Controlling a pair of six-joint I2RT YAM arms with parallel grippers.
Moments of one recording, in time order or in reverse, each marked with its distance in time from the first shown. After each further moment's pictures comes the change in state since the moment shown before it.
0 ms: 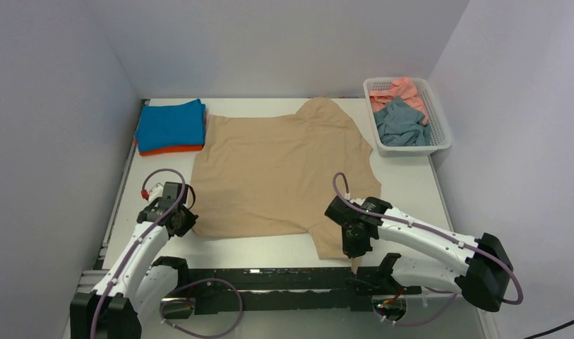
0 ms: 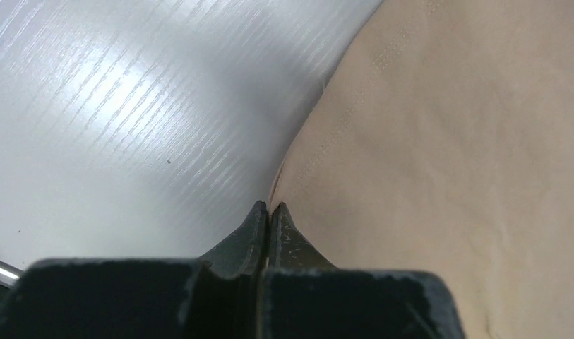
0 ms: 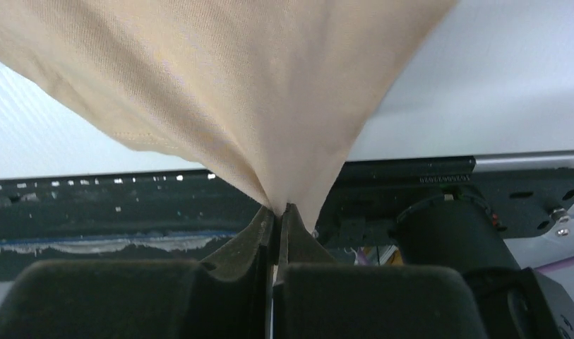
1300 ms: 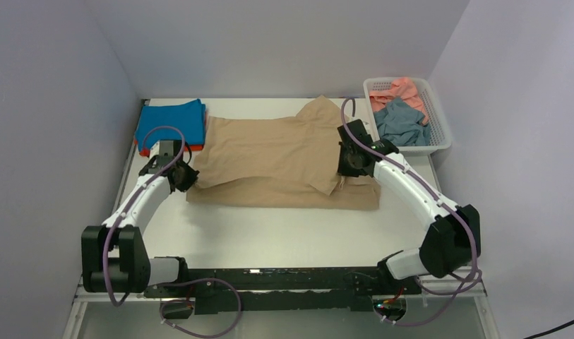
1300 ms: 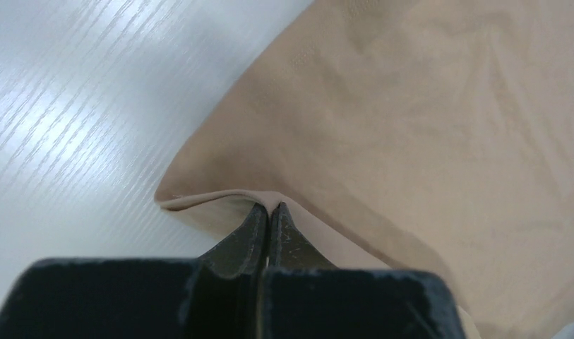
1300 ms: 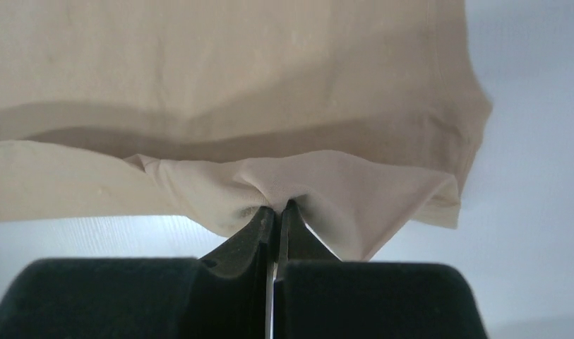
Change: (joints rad) left arm 0.087 0.380 0.337 0.227 0.106 0.059; right arm -0.475 0.306 0.468 0.337 0.086 -0.433
